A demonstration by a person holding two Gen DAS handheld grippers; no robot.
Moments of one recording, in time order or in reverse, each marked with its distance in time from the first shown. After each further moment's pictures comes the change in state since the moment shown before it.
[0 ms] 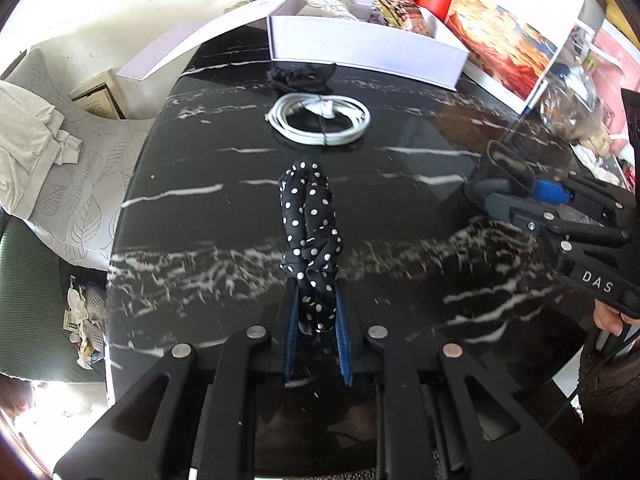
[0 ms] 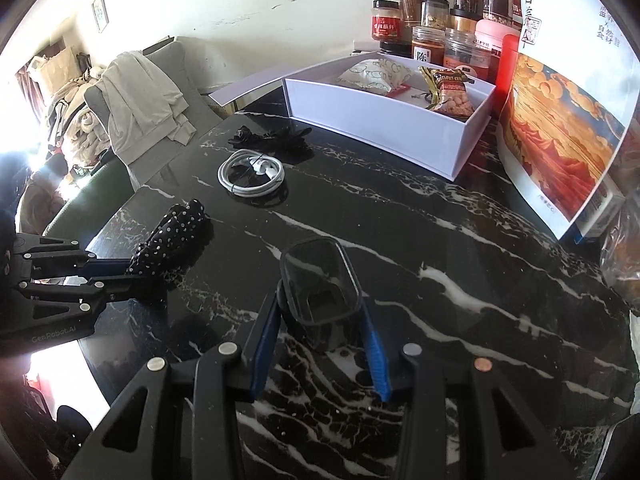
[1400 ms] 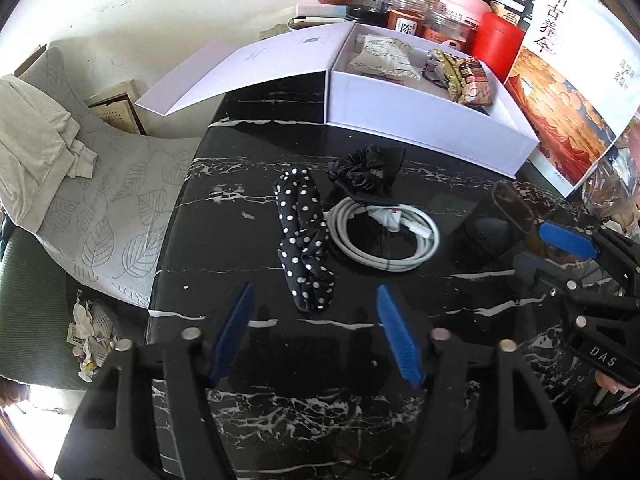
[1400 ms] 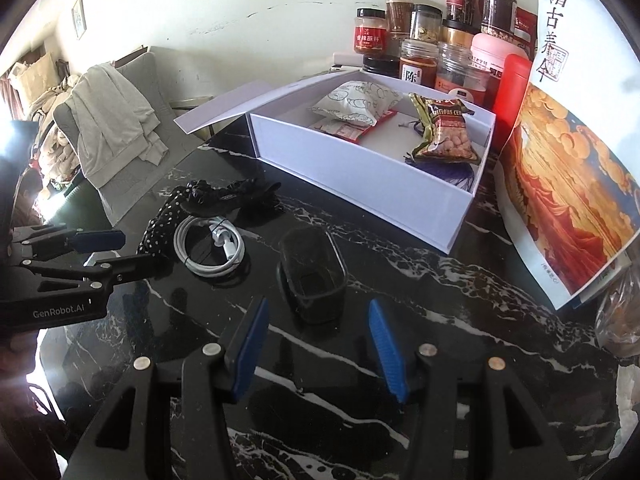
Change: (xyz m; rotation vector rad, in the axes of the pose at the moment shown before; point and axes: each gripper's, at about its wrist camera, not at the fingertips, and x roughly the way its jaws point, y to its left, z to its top) left arm 0.033 0.051 0.088 -0.098 -0.075 0.064; right arm 0.038 -0.012 0.065 0.029 -0.023 -0.078
